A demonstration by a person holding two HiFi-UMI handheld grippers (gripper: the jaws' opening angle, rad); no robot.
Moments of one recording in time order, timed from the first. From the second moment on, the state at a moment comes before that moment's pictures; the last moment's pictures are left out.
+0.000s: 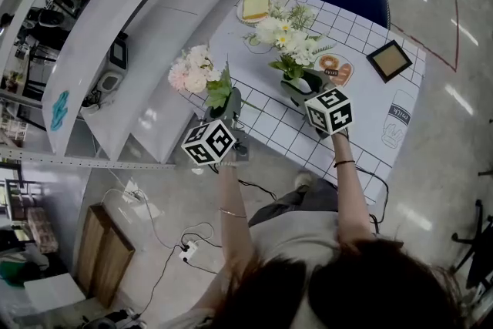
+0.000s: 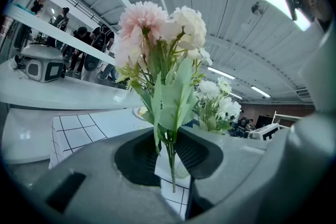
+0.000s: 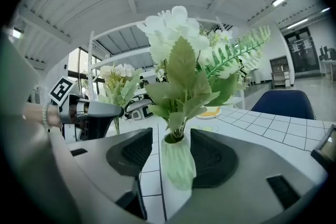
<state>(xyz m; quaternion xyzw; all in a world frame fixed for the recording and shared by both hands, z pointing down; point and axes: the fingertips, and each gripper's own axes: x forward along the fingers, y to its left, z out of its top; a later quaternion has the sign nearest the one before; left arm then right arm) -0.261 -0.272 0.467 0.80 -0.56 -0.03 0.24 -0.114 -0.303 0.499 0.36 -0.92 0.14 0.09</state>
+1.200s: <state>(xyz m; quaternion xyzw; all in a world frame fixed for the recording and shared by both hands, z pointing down) -0.235 -0.258 0.460 0.82 -0.52 -0.04 0.23 -0.101 -0.265 0.465 0.31 -0.93 0.16 0.08</state>
